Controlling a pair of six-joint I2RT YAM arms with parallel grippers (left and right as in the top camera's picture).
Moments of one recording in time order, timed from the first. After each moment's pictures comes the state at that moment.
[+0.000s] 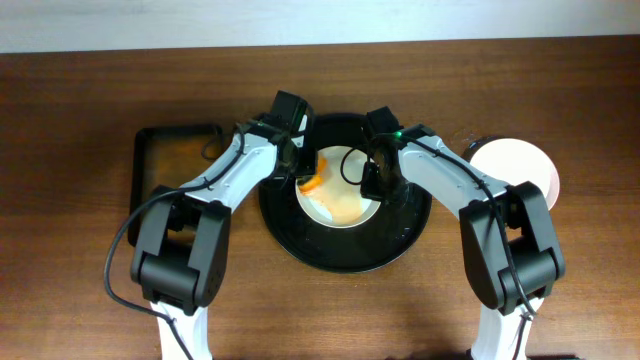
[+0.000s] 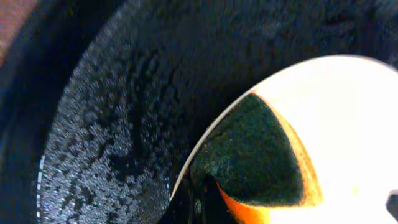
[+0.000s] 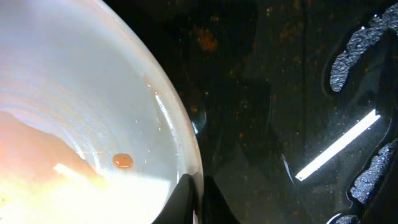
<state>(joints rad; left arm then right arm) -0.38 2.08 1.50 -0.64 0.14 -0.34 0.37 2.03 1.39 -0.86 -0.02 0.58</state>
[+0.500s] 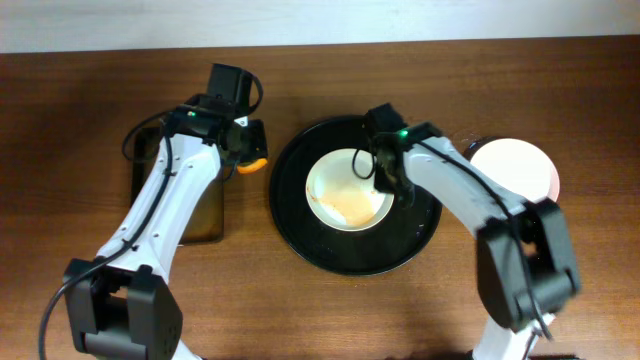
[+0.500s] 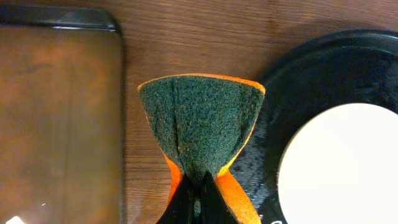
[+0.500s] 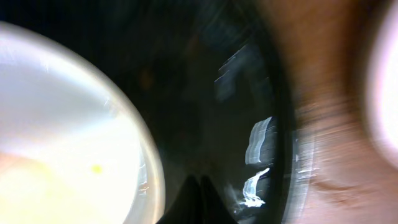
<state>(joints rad) -0.24 1.76 1.53 -0.92 -0.07 -0.34 0.38 1.89 1.39 -0.92 0.31 0.55</state>
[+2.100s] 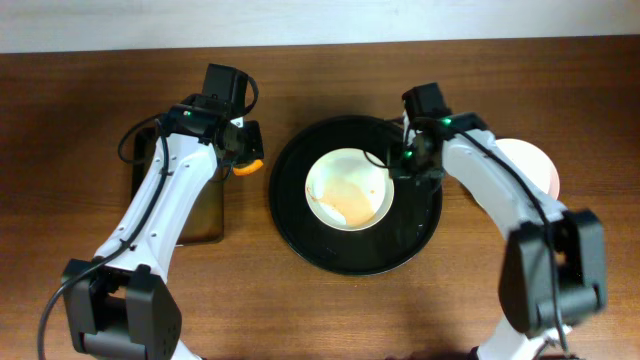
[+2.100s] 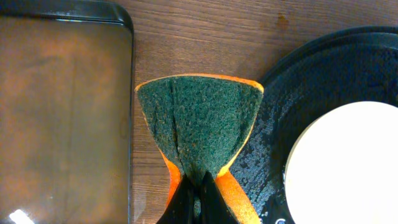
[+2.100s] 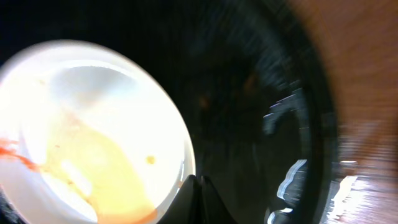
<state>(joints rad) -0.23 1.76 1.53 -0.93 -0.07 -0.34 0.23 1.83 1.39 -0.81 -0.07 0.28</state>
